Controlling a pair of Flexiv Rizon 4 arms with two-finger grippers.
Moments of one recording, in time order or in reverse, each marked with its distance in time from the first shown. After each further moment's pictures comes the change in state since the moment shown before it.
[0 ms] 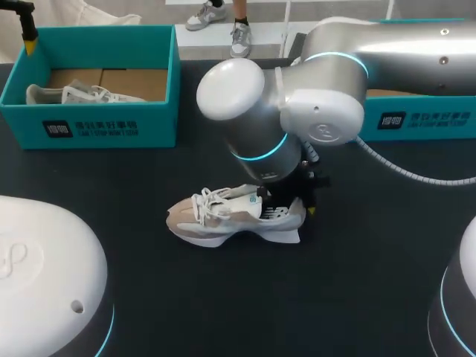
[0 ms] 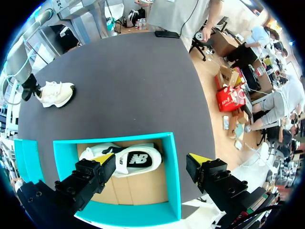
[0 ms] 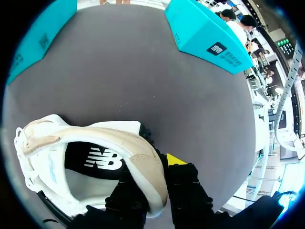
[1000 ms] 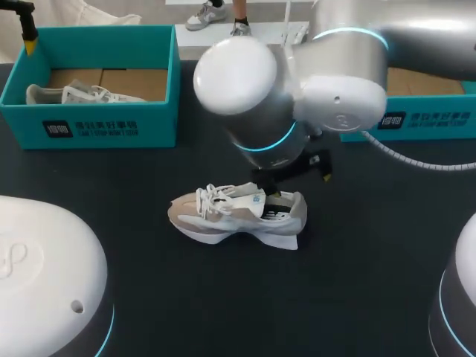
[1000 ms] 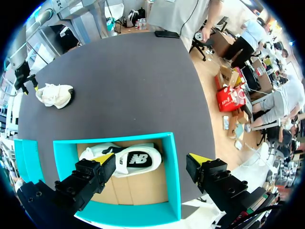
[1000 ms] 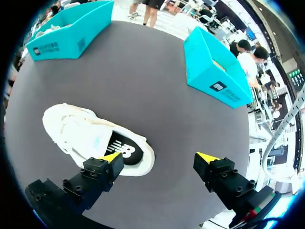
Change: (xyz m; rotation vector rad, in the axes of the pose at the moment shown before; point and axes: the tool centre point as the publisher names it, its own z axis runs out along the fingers) left arm 0.000 0.000 0.000 0.000 0.000 0.000; right arm -0.016 0.015 -0.087 -0.198 0.072 -0.264
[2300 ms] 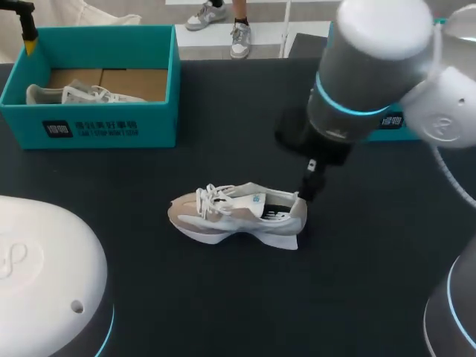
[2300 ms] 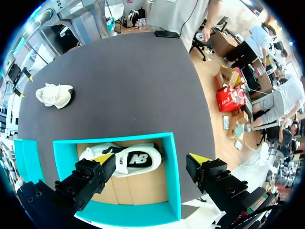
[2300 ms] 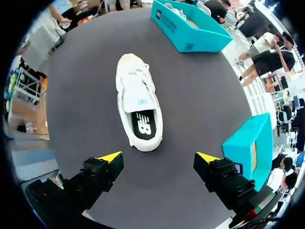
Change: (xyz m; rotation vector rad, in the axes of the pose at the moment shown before) left arm 0.000 0.000 0.000 0.000 0.000 0.000; right arm -0.034 -0.002 -0.016 -0.216 0.376 -0.952
